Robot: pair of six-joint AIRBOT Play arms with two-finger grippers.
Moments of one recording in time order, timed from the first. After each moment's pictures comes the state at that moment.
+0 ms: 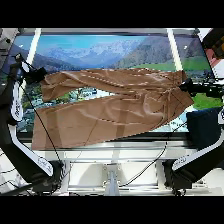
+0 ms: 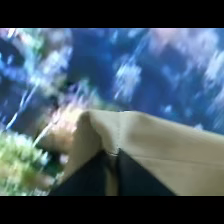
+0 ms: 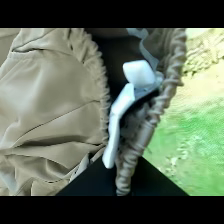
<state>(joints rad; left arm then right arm) 0.26 -2.01 1.78 1.54 -0.78 -1.86 -0.60 -1.96 1.55 -0.73 1.19 1.13</state>
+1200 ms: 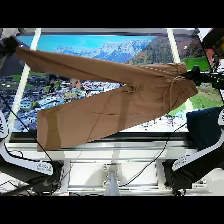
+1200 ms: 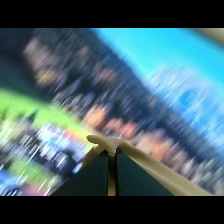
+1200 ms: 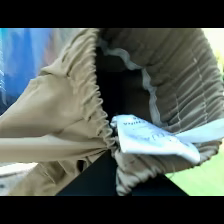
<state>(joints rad) 0.34 -1.69 1.81 1.57 -0.84 -1.80 -0.60 -1.93 1.69 -0.67 1.21 1.16</state>
